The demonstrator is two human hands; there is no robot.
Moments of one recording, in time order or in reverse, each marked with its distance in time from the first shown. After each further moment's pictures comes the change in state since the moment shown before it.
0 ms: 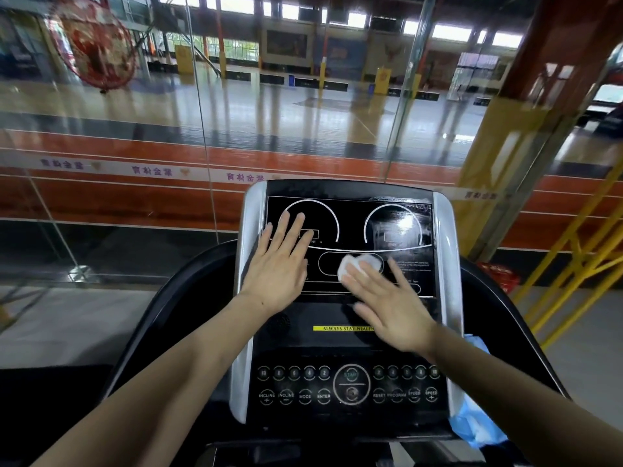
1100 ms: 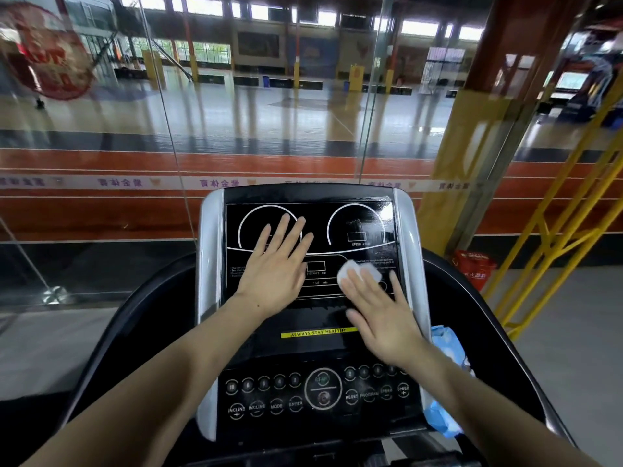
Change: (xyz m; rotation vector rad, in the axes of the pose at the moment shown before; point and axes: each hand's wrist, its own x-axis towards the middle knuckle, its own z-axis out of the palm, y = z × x) left_hand 0.035 0.046 0.007 0.044 -0.016 0.128; right_hand -0.044 0.012 0.016 0.107 0.075 0.237
